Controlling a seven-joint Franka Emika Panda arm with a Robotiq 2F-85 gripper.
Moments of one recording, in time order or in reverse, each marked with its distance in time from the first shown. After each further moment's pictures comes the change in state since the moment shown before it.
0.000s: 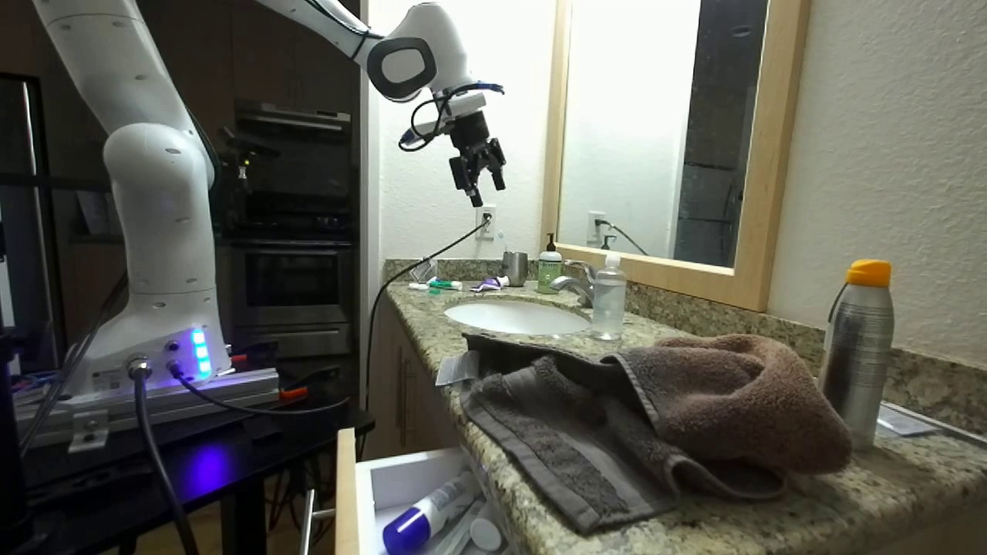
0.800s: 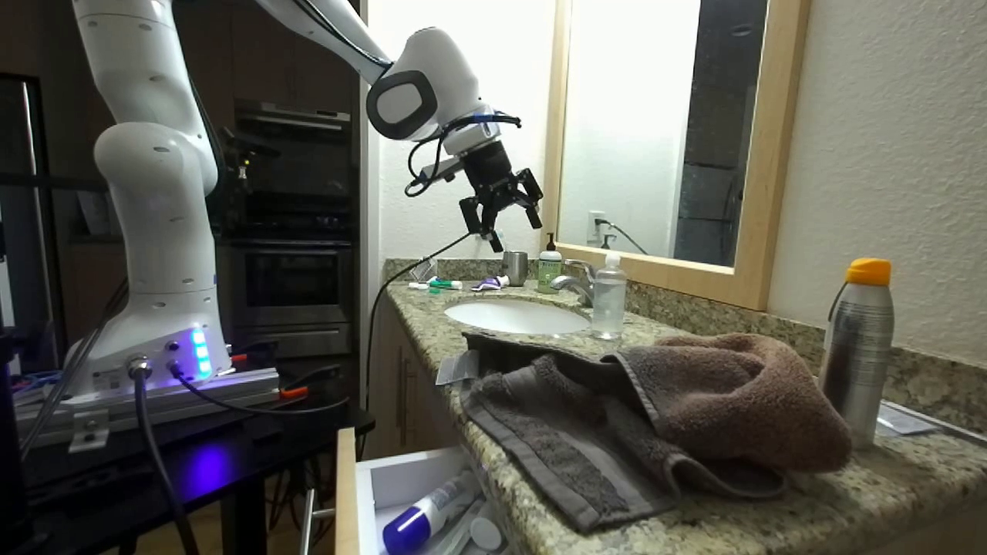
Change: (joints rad) arm -0.090 0.168 -0.151 -0.062 0.003 0.285 0.110
